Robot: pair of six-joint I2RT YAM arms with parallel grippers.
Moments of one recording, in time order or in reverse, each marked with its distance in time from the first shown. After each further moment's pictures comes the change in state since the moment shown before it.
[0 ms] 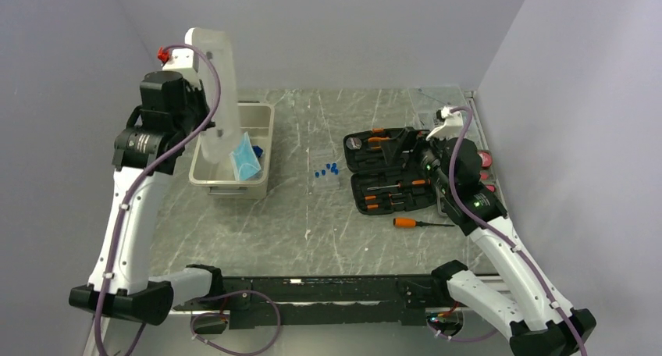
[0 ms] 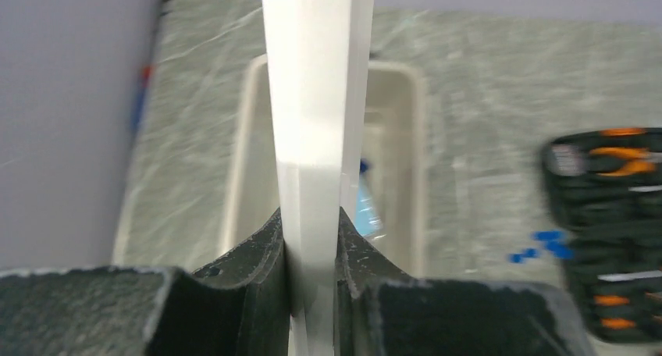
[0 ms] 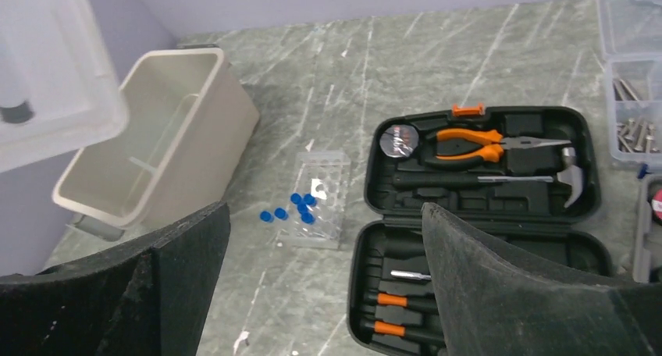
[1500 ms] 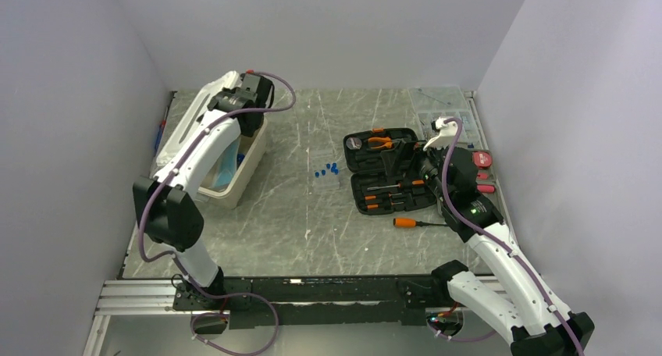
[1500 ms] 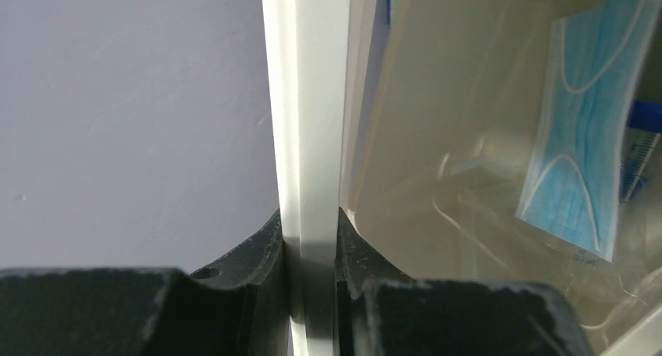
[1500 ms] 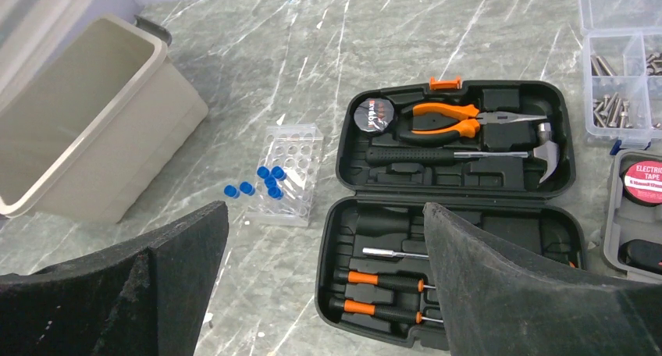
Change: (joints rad) left arm -0.197 0.502 0.084 -0.186 -0.918 0.422; right arm 0.000 -0.055 -0.116 0.009 0.026 -0.070
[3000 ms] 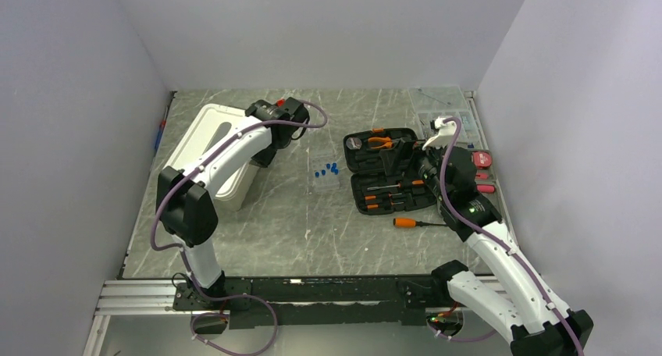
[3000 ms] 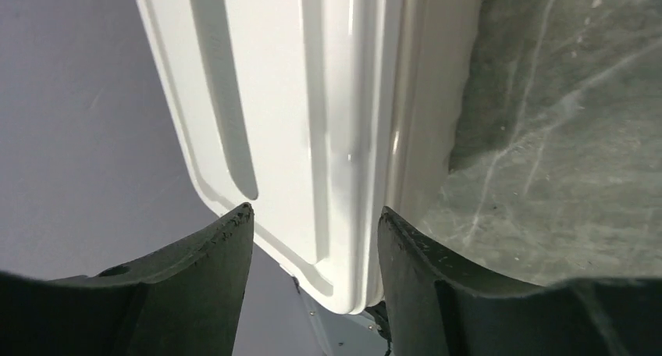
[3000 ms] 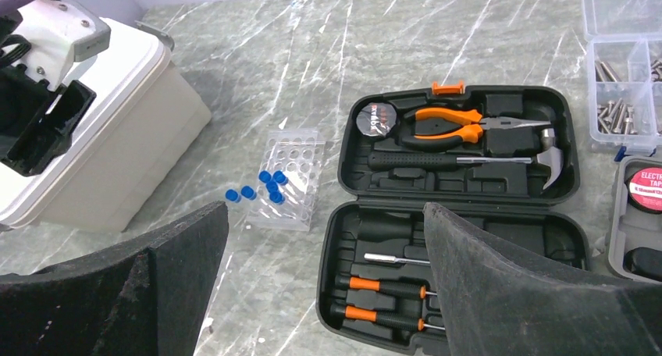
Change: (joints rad) left arm -0.217 0.117 0.023 -0.354 0.246 -0.386; right arm 0.000 0.009 -0.008 0.028 -0.008 -0.001
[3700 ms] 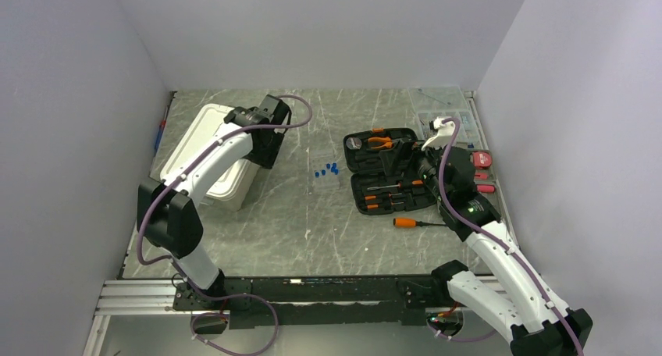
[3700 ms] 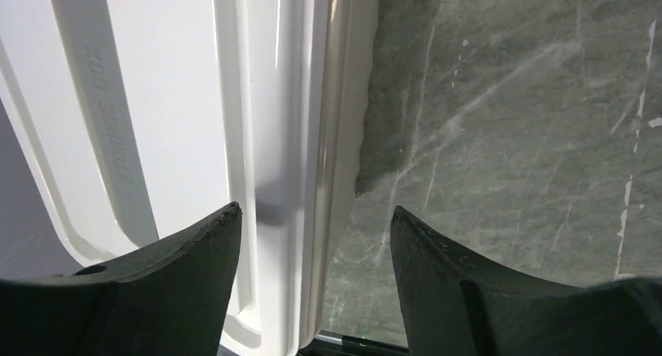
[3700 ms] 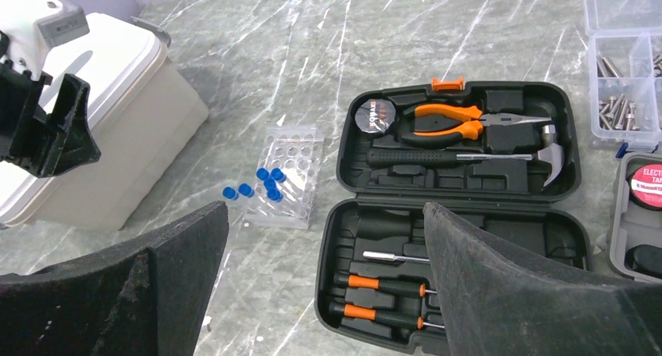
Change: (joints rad) left arm 0.093 -0.127 -0.159 0.243 0.308 0.005; right arm 0.000 0.005 -0.009 0.007 0.000 0.000
